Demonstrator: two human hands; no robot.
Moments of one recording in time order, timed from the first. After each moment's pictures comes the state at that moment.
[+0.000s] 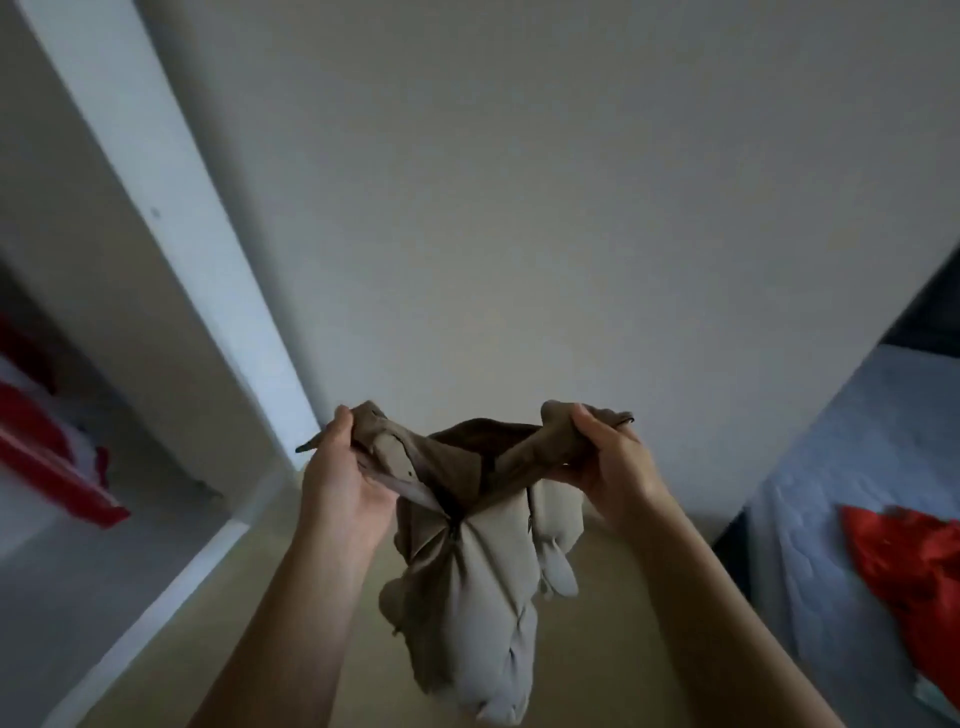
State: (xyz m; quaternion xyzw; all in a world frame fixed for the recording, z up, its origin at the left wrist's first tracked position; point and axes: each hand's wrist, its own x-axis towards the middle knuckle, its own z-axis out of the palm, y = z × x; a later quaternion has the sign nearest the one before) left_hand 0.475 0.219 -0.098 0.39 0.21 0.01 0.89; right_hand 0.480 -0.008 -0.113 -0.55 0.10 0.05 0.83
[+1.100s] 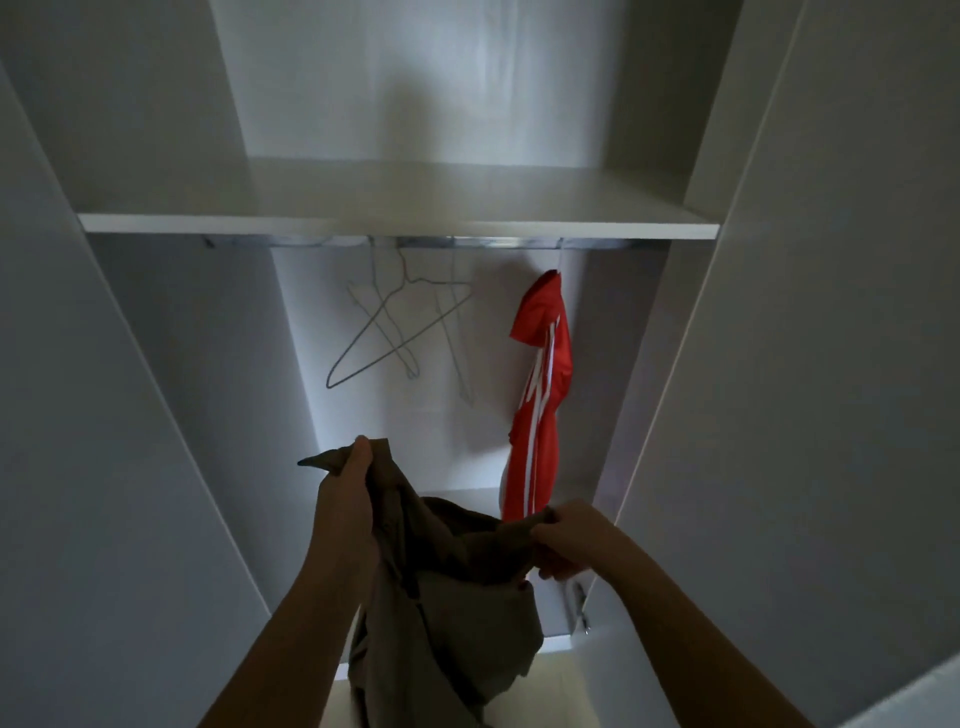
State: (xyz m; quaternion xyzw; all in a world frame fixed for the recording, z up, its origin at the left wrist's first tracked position) left_hand 0.481 0.855 -0.092 0.37 0.47 0.46 0.66; right_hand 0.695 0.775 -0.147 -0.82 -0.31 0.41 0.25
